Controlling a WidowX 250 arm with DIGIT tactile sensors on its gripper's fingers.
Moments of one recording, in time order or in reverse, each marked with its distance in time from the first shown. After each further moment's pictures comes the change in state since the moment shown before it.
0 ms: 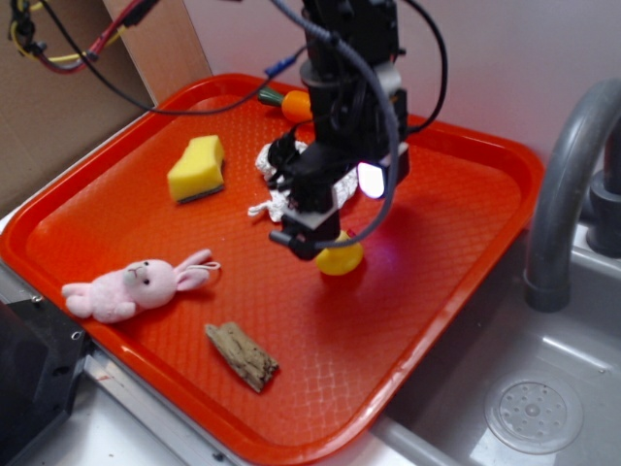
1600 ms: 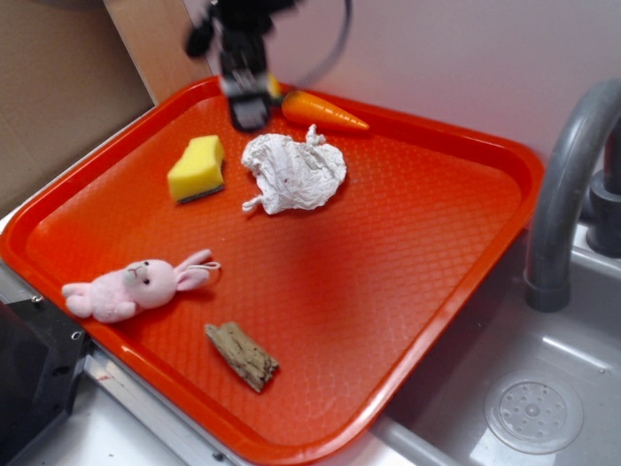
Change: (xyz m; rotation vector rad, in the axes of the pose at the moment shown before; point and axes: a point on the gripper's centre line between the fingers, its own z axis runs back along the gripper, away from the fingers) arm -0.083 -0.010 0.107 0.104 0.084 0.957
